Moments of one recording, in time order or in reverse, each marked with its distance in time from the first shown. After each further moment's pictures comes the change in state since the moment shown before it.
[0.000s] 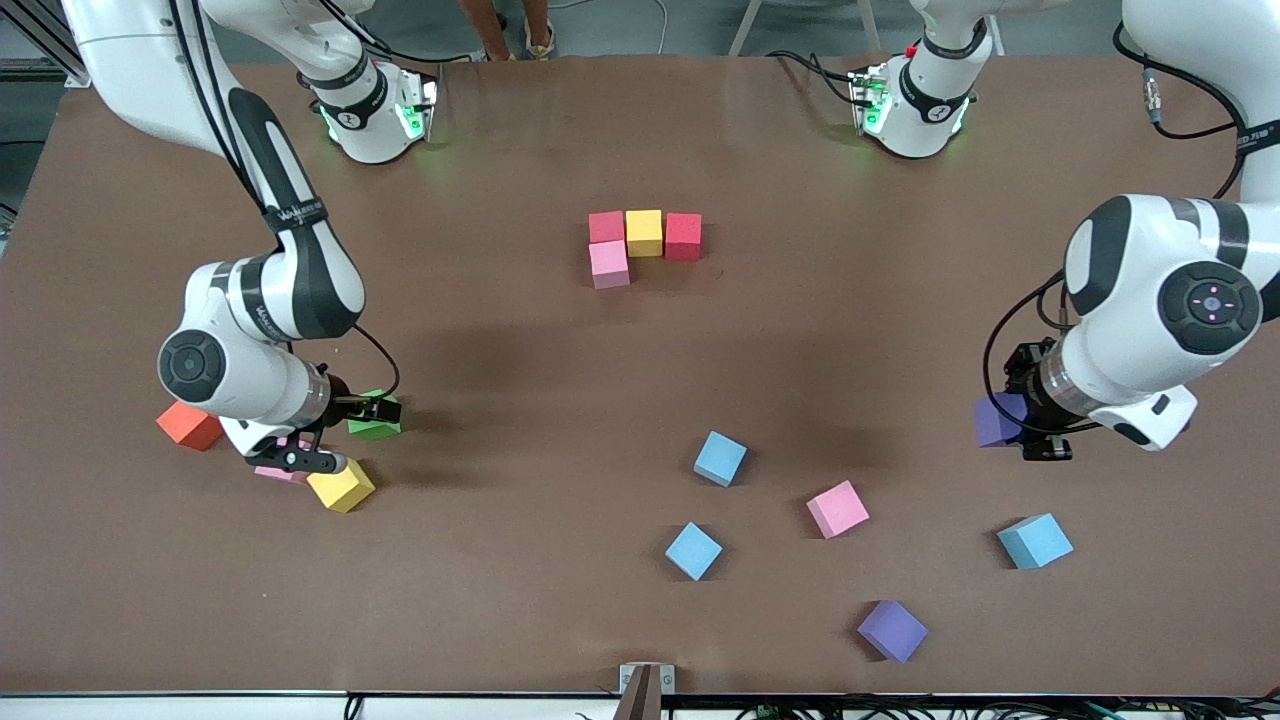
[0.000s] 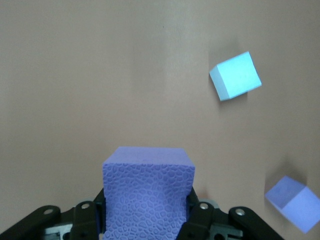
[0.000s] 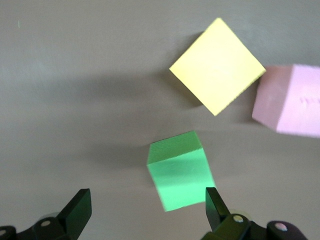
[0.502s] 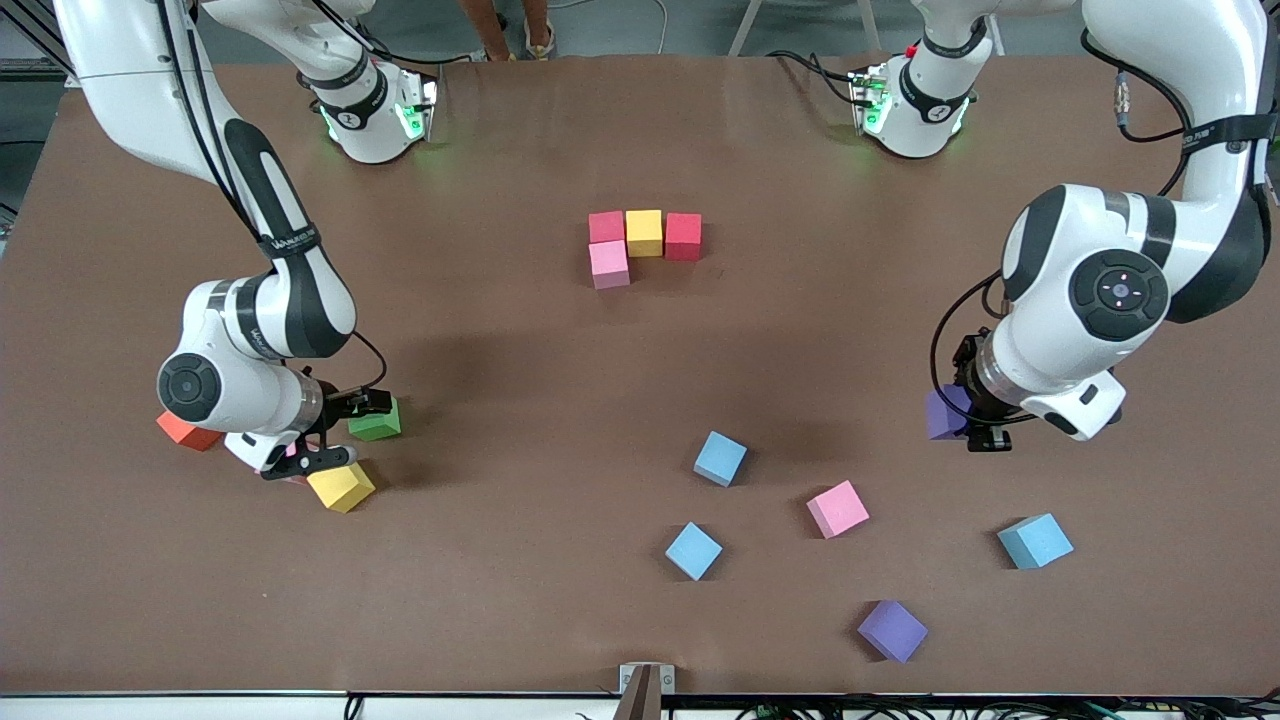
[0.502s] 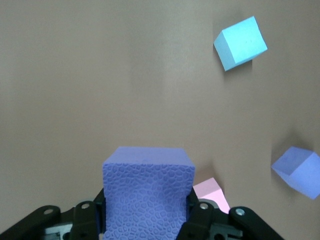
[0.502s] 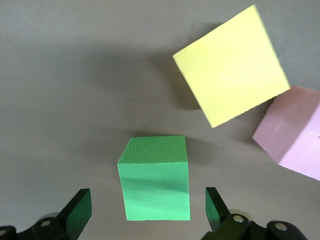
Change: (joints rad) left arm -0.086 0.000 -0.002 0.000 0.001 -0.007 -0.075; right arm -0.034 0.048 0.006 -0.004 -0.001 0.000 -0.231
